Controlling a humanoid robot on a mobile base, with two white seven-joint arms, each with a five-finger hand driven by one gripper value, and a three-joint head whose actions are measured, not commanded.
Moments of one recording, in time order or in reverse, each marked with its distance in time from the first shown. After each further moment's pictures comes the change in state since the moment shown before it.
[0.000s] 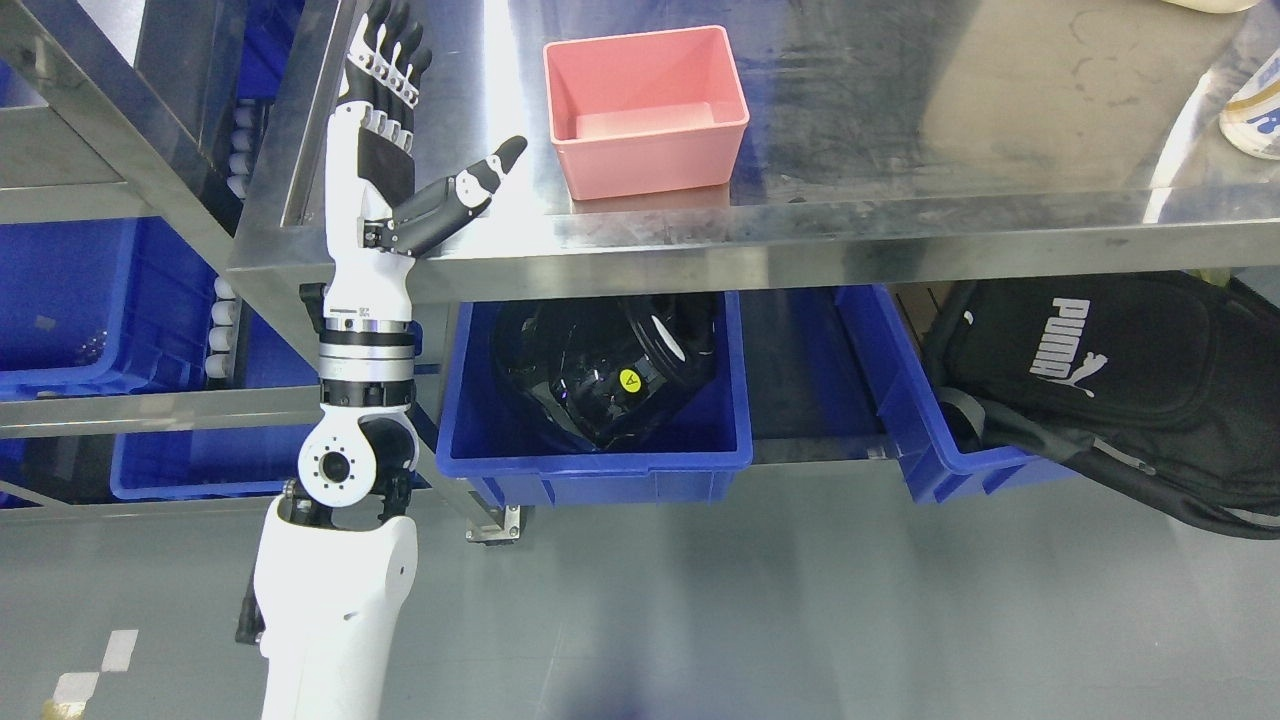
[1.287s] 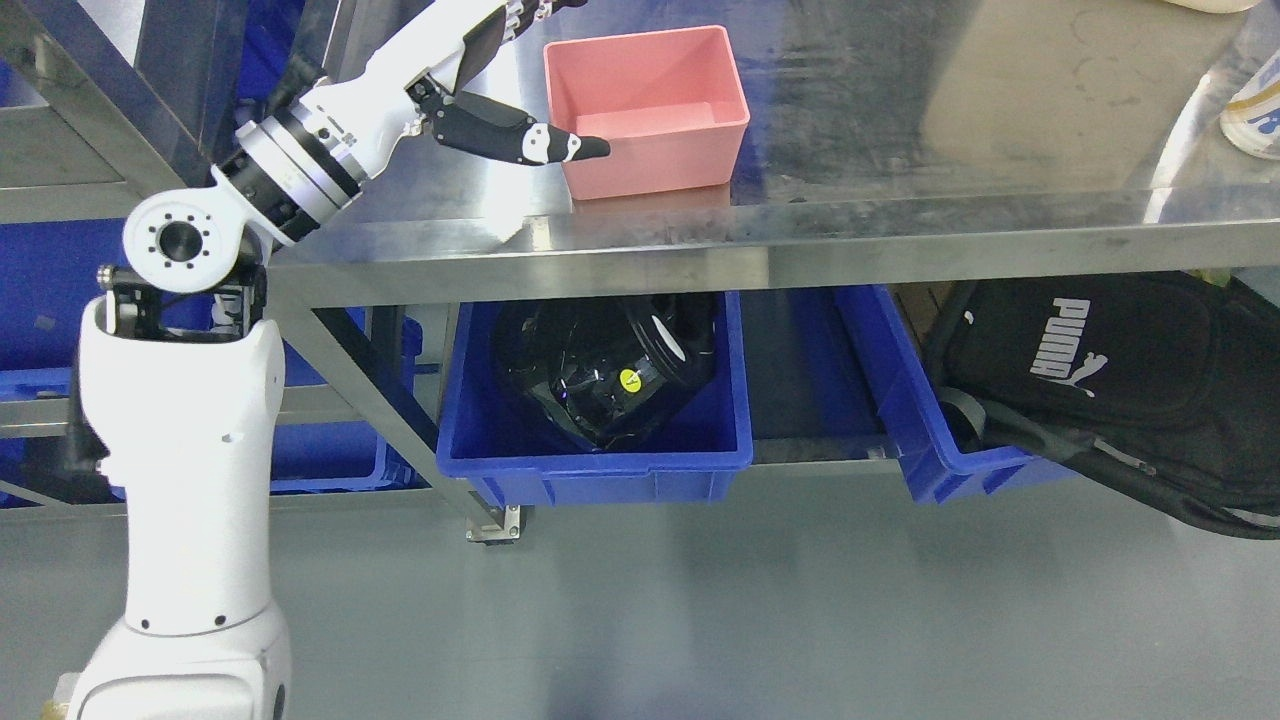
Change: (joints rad) left arm -0.429 0.162 0.007 0.033 -0.204 0.376 -0.814; right arm 0.000 0.000 0.000 0.000 0.000 -0.001 -0.001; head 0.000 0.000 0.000
